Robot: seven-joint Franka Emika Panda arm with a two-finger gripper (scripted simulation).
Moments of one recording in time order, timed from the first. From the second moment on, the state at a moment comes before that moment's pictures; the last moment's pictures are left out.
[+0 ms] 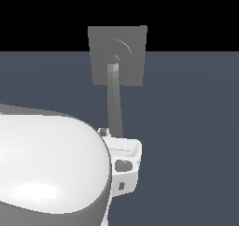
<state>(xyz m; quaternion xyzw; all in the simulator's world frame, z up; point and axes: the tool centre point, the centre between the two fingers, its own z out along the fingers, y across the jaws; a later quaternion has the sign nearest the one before) -0.128 0.045 0.083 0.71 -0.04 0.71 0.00</state>
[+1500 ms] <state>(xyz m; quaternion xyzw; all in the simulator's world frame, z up) -0.139 -0.042 0.075 0.73 -0.05 0.69 0.00</state>
